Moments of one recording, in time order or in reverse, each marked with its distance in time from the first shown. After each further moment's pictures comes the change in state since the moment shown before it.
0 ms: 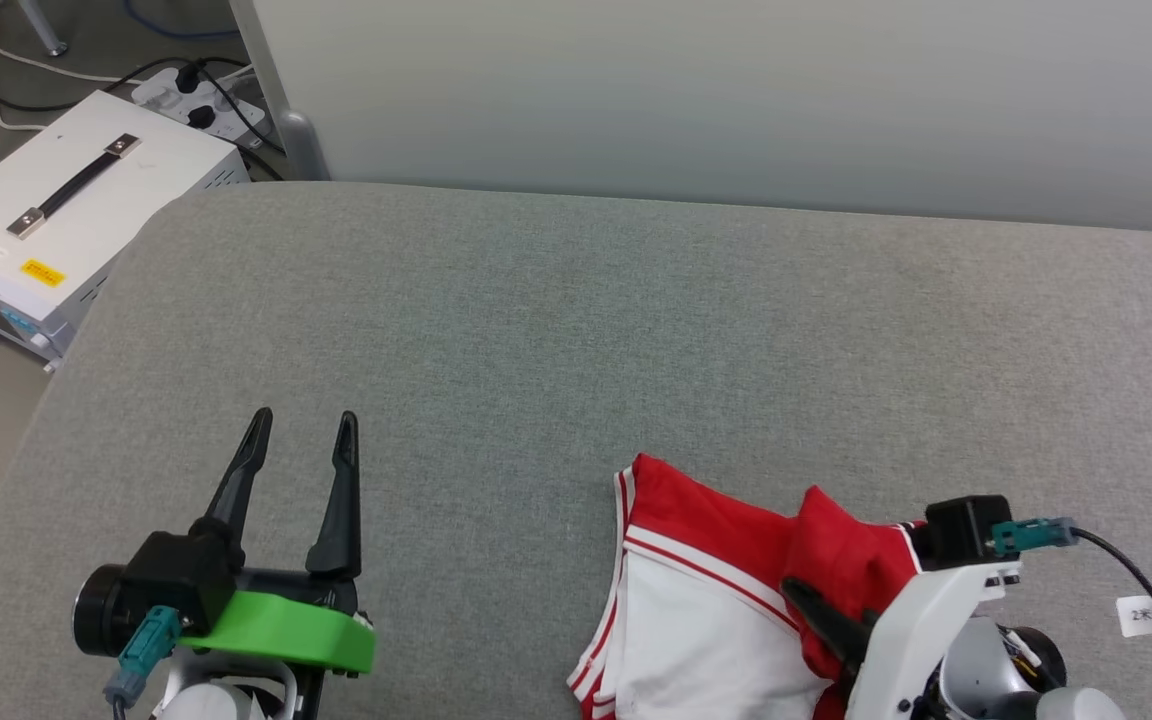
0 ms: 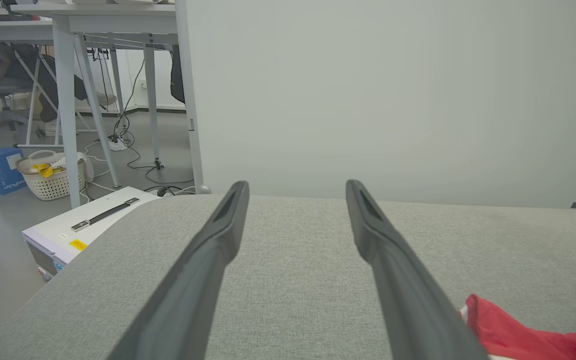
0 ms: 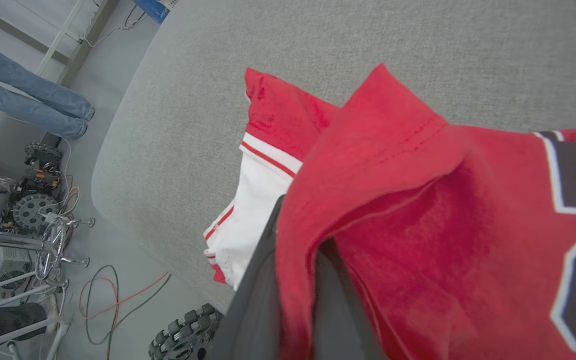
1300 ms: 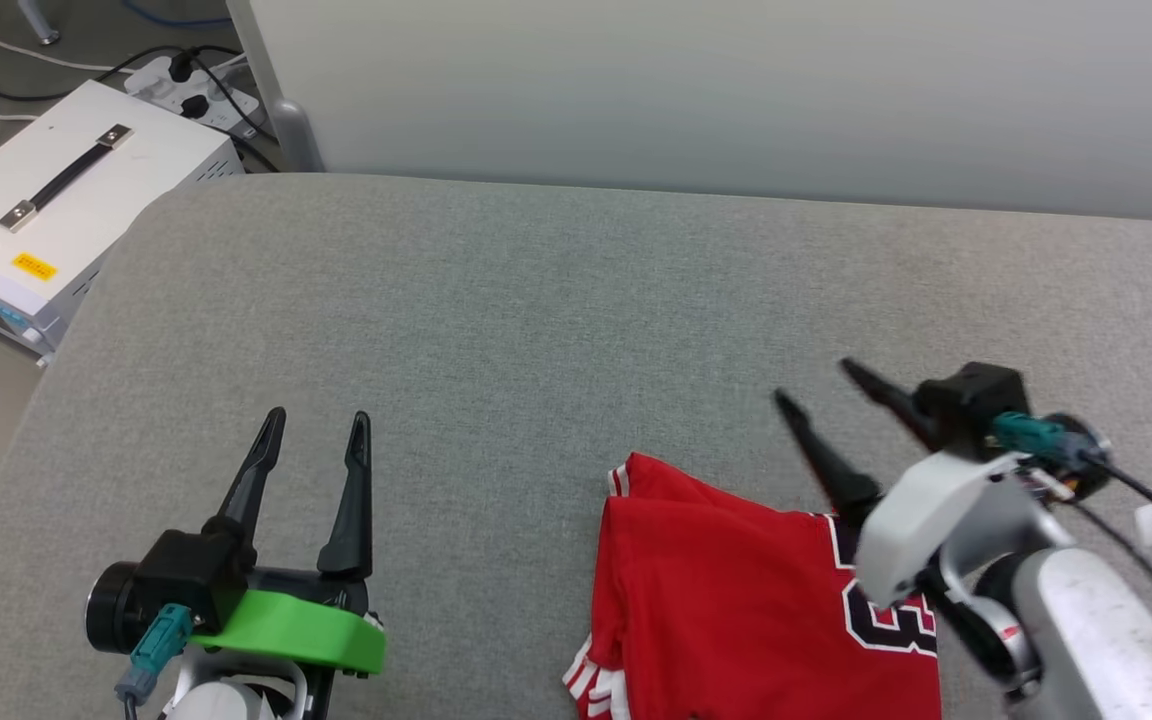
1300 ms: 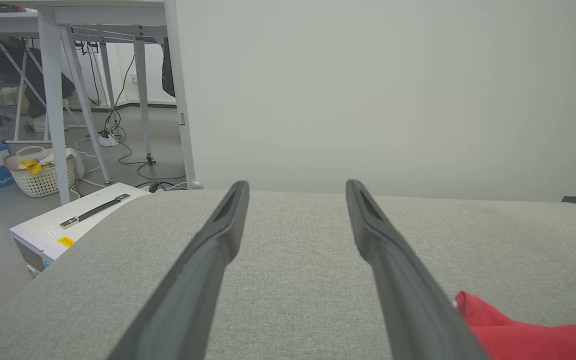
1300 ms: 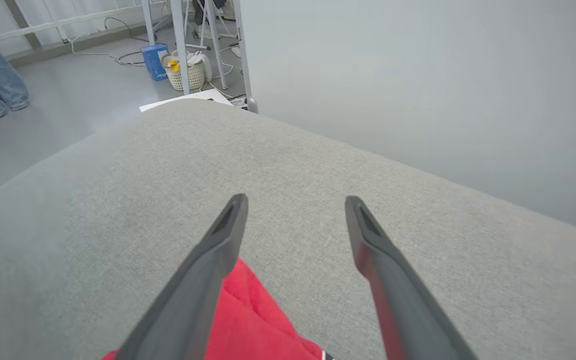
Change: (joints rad) left arm -0.004 -0.004 -0.016 0.003 0.000 0.000 0.000; right arm -0.287 -0.174 0.207 0.088 -0.246 0.000 -0.423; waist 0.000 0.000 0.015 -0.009
